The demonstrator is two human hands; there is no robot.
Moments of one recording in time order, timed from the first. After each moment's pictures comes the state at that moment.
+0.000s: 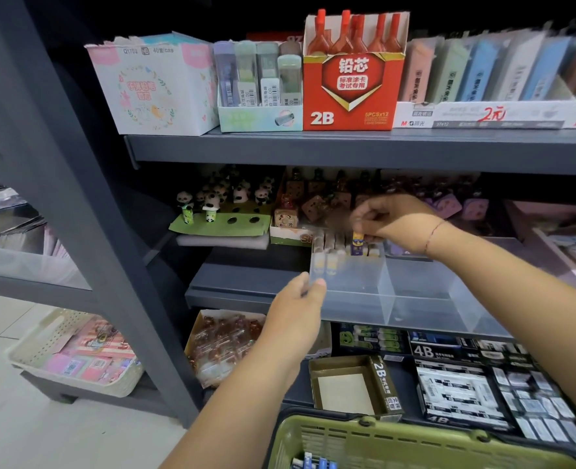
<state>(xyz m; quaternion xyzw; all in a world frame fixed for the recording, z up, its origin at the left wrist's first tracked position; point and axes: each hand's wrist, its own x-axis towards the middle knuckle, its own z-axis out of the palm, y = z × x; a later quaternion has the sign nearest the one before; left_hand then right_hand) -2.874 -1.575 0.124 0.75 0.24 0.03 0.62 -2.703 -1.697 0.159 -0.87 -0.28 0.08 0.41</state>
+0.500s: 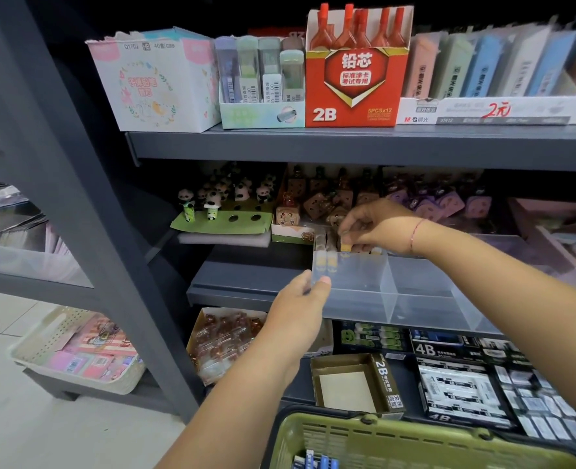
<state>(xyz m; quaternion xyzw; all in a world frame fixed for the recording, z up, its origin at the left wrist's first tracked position) -2.876 -1.573 0.128 0.76 0.23 0.00 0.61 -2.698 -1.680 0.150 -0.88 -0.31 0.13 0.34</state>
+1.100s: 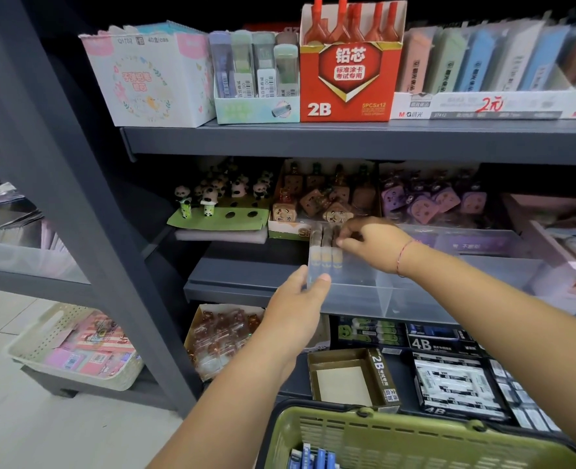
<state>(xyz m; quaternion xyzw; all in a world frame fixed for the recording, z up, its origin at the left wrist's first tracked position) -2.872 -1.573 0.113 0.75 0.21 0.01 0.63 -2.708 -1.678 0.120 -0.93 -0.31 0.01 0.21</state>
